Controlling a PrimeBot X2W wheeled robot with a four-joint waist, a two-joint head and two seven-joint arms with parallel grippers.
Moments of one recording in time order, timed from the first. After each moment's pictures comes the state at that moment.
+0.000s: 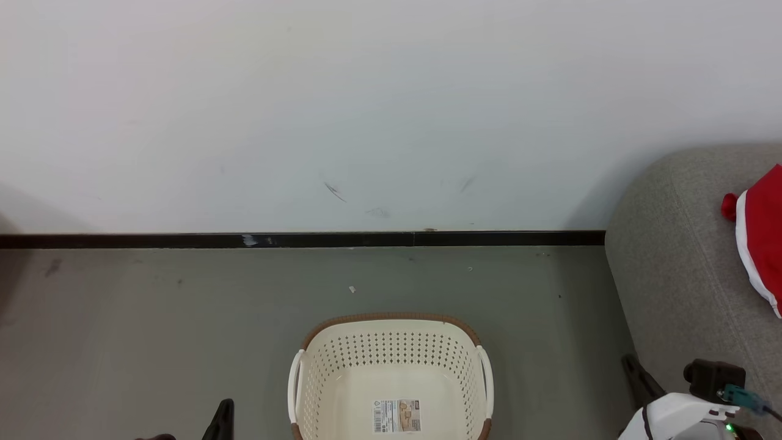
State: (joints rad) left arm 0.08 0.07 -0.19 0.26 -0.56 0.03 -0.21; right arm -0.10 -0.03 -0.08 0.55 0.18 0.13 -0.19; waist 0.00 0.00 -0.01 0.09
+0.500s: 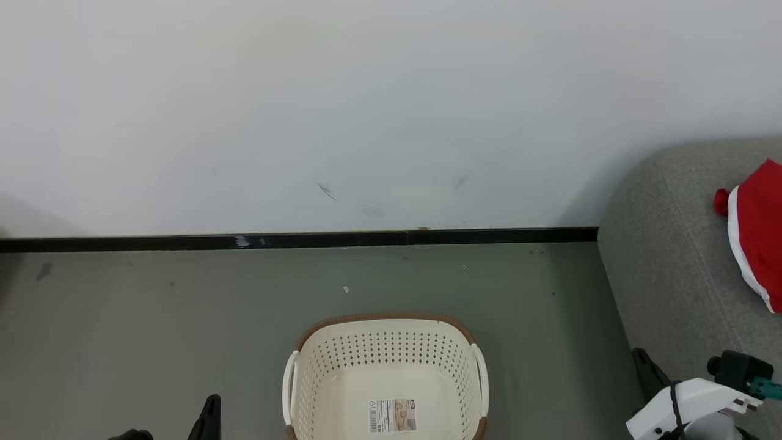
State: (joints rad) left arm 0.07 0.06 -0.14 0.27 -0.73 0.01 -0.16; right arm -0.12 -0.03 -0.13 0.55 0.40 0.13 -0.09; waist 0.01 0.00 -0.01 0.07
